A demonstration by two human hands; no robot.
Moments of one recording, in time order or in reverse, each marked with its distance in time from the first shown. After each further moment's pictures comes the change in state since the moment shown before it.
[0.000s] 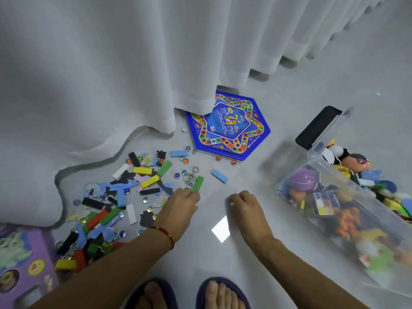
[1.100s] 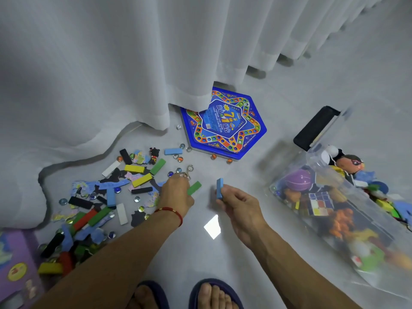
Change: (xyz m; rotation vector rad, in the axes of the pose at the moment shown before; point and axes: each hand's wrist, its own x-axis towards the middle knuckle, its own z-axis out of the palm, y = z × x) left_hand 0.040 0.006 -0.004 -0.106 0.009 -0.415; right_hand 0.009 -0.062 -0.045 1.419 0.034 0.811
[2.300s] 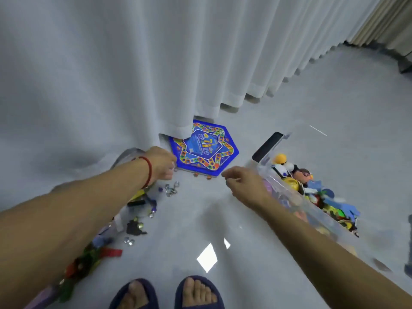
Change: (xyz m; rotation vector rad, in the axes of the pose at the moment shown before) left_hand -0.013 0.074 -0.157 -0.773 -0.176 -0.248; right_hand -0.057 -0.110 -0.042 -0.996 -0.027 -0.594
